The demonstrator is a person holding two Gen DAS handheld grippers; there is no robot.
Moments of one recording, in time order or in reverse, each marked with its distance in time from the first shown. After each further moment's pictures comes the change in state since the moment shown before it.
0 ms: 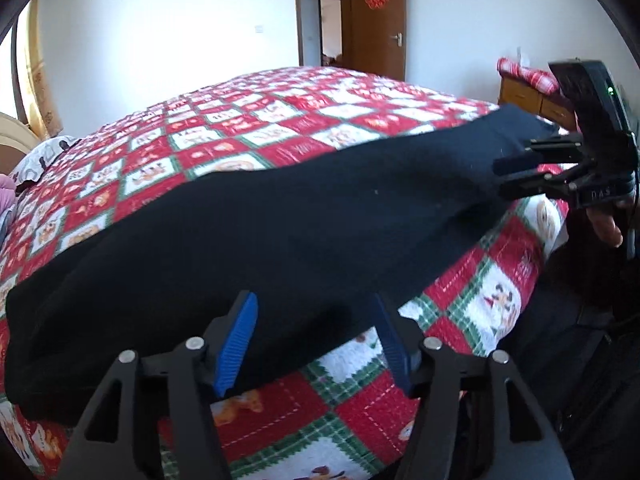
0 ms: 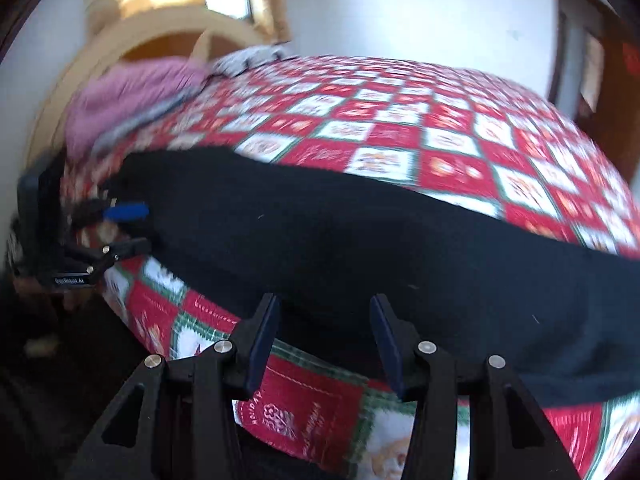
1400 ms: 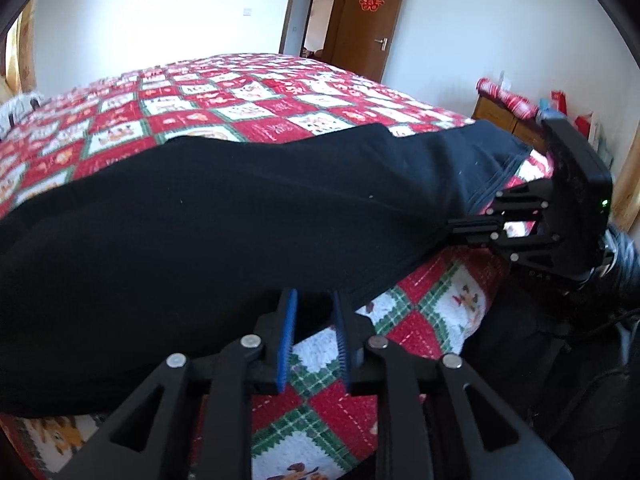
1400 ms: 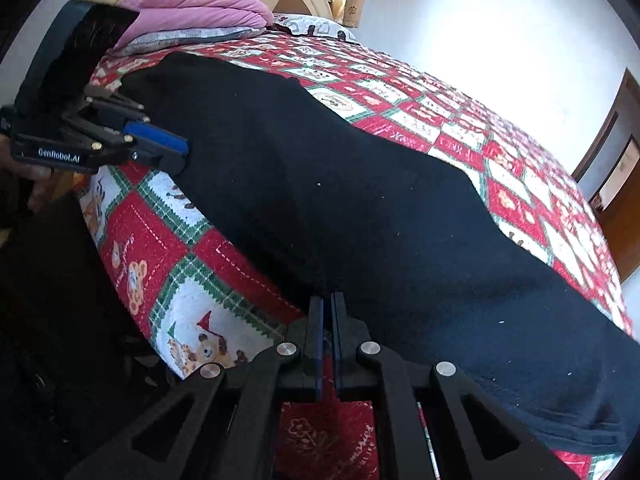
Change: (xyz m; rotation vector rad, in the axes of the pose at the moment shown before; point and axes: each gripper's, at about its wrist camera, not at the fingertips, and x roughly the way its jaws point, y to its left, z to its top) left arm 0.011 0.017 -0.007 -0.125 0.027 -0.212; right arm 0.044 0.053 -0.027 -0.295 0.032 -0.076
